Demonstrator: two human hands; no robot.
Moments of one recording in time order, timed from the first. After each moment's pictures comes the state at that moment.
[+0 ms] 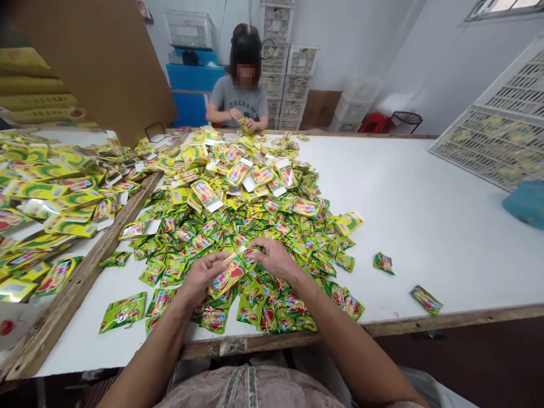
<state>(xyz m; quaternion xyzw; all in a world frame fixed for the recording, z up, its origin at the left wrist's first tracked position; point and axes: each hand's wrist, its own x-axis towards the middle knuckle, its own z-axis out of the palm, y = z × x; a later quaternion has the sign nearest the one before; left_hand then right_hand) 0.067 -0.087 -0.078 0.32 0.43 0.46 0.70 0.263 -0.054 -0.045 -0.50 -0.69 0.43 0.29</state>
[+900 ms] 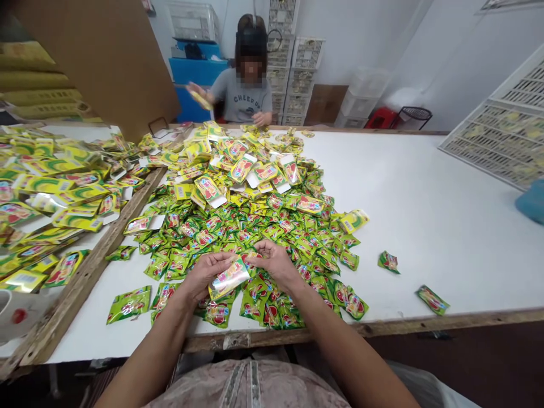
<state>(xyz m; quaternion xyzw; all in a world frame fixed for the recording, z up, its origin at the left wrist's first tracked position) 0.066 -0.088 -0.073 0.31 0.41 0.40 0.75 0.243 -0.076 -0.060 -0.51 -0.44 0.59 0.45</state>
